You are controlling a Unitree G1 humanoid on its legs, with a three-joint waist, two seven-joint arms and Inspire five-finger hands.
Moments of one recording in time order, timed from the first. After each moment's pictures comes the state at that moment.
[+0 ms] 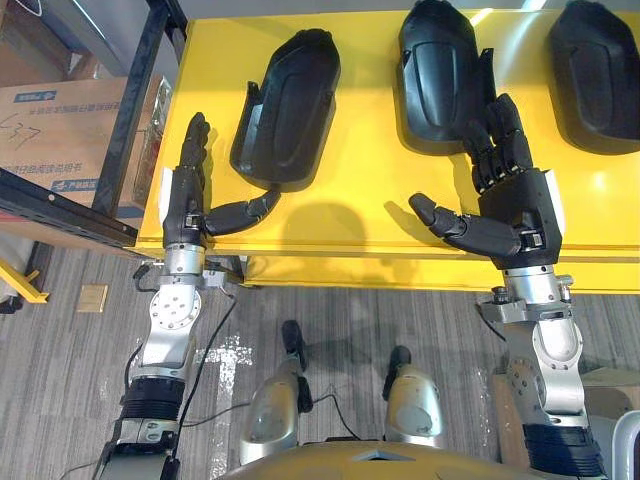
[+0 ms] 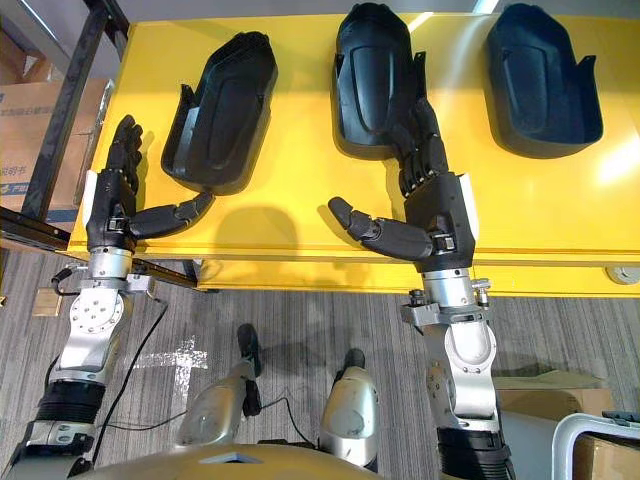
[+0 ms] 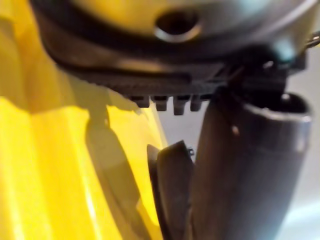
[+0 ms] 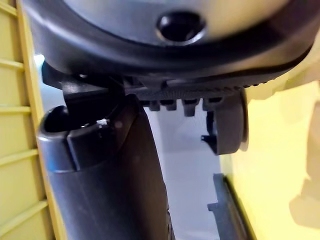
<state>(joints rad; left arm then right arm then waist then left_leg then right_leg) -0.15 0.33 0.04 0.12 -0.04 -0.38 0.12 0.06 -0.28 -0.12 -0.27 0.38 -0.34 0.21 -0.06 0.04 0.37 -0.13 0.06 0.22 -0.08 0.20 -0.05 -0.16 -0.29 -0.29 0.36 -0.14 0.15</state>
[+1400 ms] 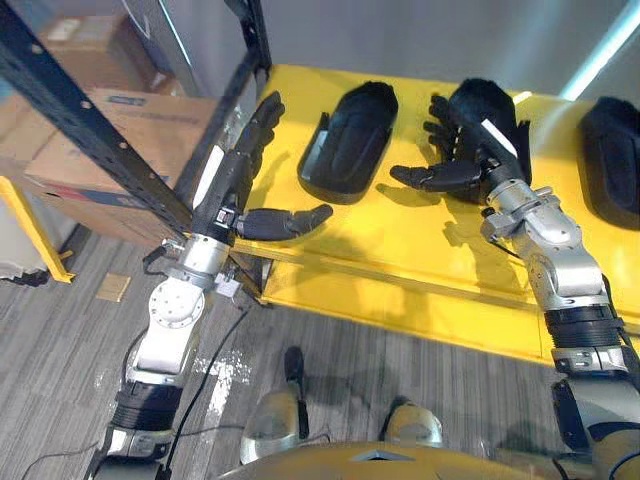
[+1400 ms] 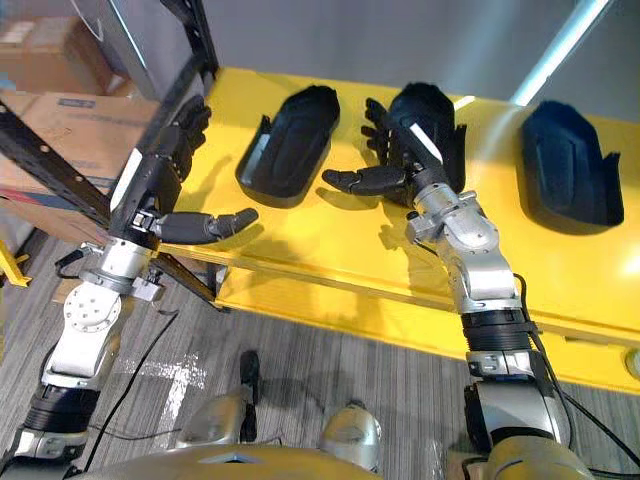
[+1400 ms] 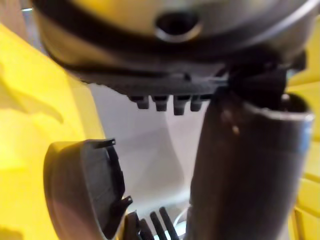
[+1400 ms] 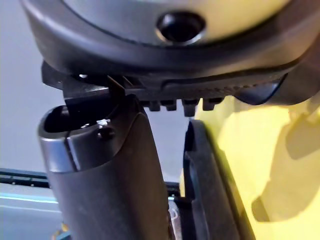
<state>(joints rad) -0.09 0.37 -0.04 -0.17 -0.15 -0.31 -0.17 -0.51 -0.59 0.00 0.19 0.36 0.15 0.27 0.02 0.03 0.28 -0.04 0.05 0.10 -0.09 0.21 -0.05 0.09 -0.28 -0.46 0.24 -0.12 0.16</state>
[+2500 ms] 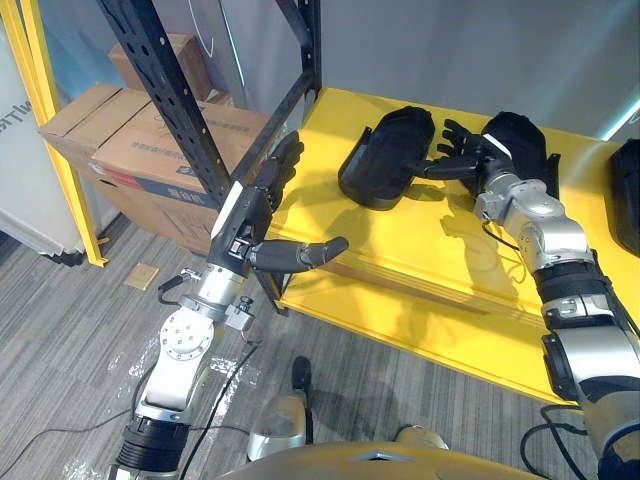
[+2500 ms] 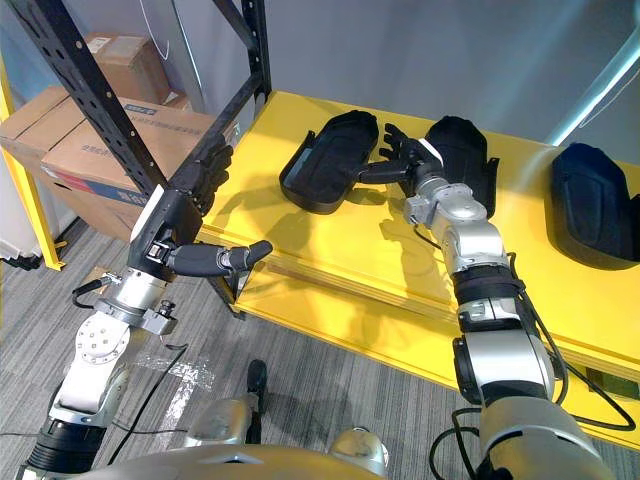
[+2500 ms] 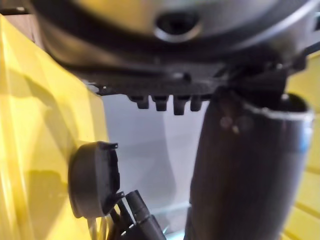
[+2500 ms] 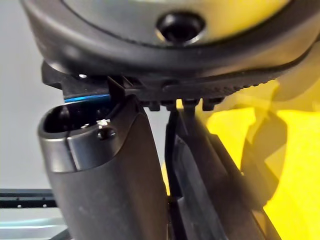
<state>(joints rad) 0.04 0.32 -0.11 -0.25 -0.19 -0.28 -0.20 -0.78 -0.59 0.11 0.63 0.40 0.26 0.19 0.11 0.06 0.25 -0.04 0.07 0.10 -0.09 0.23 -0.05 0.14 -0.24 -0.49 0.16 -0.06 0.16</state>
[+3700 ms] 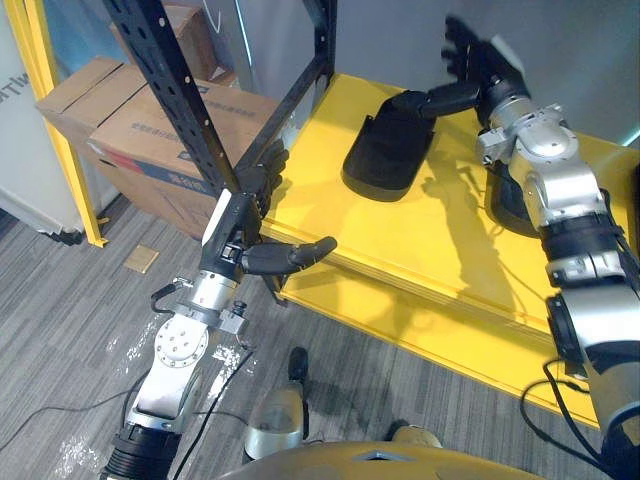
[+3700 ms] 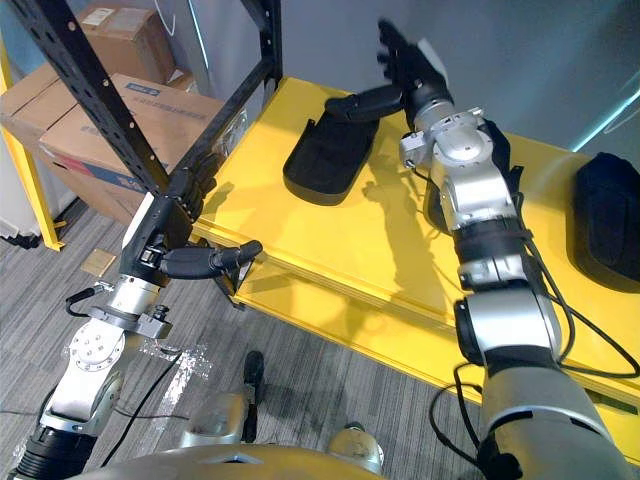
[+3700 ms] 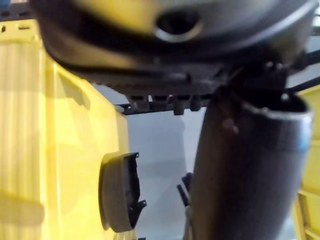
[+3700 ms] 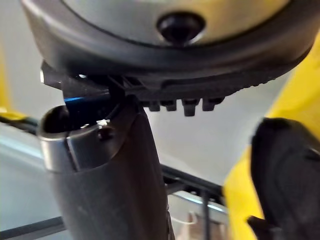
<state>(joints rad) 0.08 0.37 -0.11 -0.25 -0.19 -0.28 -0.09 -0.88 -0.63 0.13 0.34 0.28 0.09 0.11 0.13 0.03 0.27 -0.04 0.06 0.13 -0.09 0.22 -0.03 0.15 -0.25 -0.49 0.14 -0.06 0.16</state>
